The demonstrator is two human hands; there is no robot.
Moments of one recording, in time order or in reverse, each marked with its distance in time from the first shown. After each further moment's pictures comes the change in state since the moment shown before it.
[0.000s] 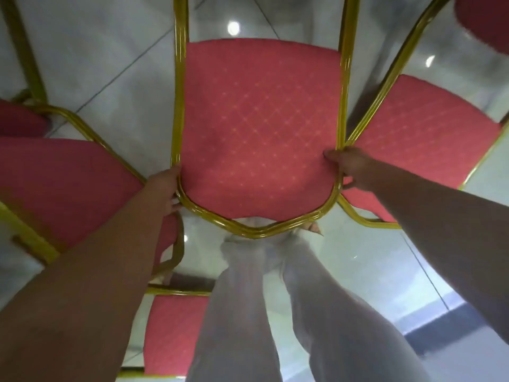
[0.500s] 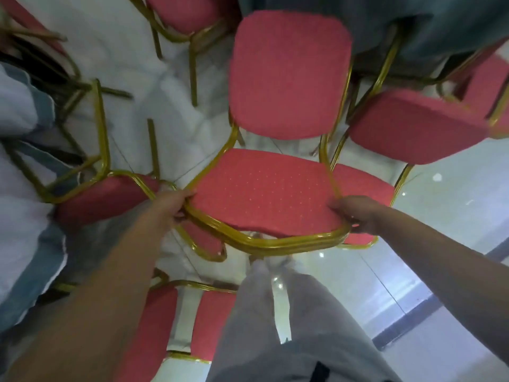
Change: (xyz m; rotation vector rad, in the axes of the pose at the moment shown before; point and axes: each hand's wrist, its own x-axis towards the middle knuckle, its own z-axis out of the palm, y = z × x) left_hand -0.479 0.083 -0.169 0.108 0.019 0.288; right_hand -0.469 -0.062 -0.141 0.002 -0.124 -0.053
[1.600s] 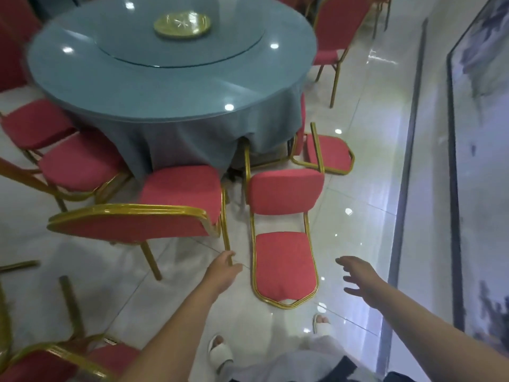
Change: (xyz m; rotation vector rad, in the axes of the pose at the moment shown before) left_hand -0.134 0.010 0.226 0.629 -0.438 0.668; right_hand -0.120 0.193 -0.110 0.694 0.493 -0.154
